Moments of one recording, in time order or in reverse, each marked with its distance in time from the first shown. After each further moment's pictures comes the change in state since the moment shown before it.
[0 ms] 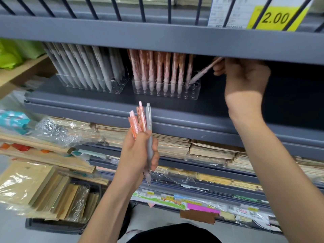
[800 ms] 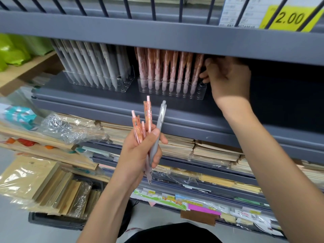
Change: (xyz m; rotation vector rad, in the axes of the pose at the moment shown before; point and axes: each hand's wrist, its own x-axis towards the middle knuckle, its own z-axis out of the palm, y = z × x) left_hand -0.004 0.004 -0.009 -0.011 -0.133 0.091; right_hand 0.003 0.014 0.023 -0.345 -0.183 -0.004
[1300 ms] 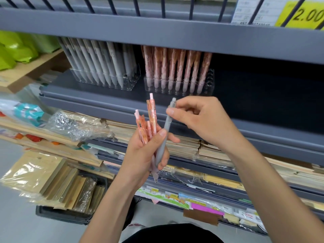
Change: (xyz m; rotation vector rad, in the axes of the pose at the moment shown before) left_hand -0.002 0.006 0.003 -0.019 -0.065 0.041; right_hand -0.071 -0.021 0.010 0.067 -0.594 0.068
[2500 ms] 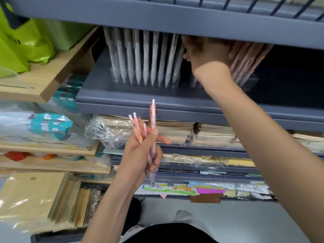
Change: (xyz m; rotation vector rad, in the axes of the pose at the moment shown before) left_hand -0.009 0.035 -0.179 -0.068 -0.065 -0.239; right_hand 0.145 -0.084 0.114 -0.348 0.565 0.204
